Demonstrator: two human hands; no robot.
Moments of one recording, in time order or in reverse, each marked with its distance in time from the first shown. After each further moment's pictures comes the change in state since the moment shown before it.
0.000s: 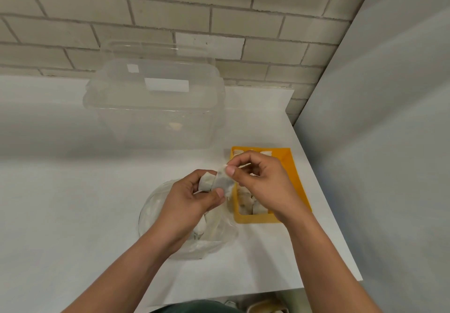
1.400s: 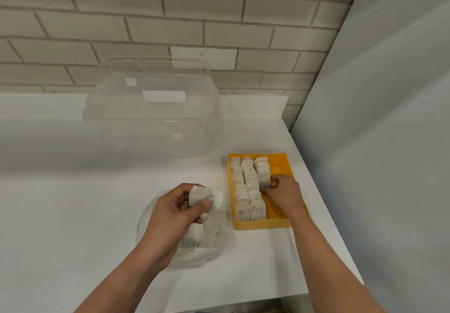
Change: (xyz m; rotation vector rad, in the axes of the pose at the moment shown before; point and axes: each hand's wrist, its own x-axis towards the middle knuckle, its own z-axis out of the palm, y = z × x) left_hand -0.013 0.002 -0.010 0.162 0.127 -0.005; right_hand 0.036 0.129 -0.052 -0.586 0.225 0.408
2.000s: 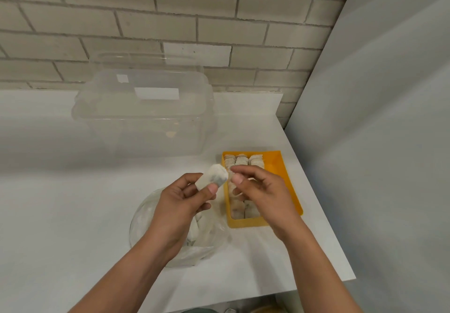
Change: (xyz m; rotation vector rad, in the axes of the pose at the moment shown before) left_hand 0.012 0.005 0.023 -0.220 -0.037 -0.024; right_hand -0.105 -0.078 -0.040 0.784 -0.218 -0.265
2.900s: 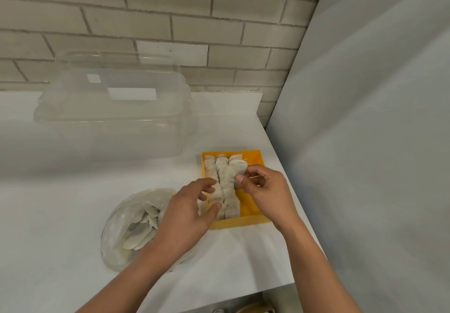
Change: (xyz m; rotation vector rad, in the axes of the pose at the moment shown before) left_hand 0.016 -0.036 0.028 0.901 -0.089 0.509; right_hand 0.018 0.027 -0.052 -0.342 0.184 -0.043
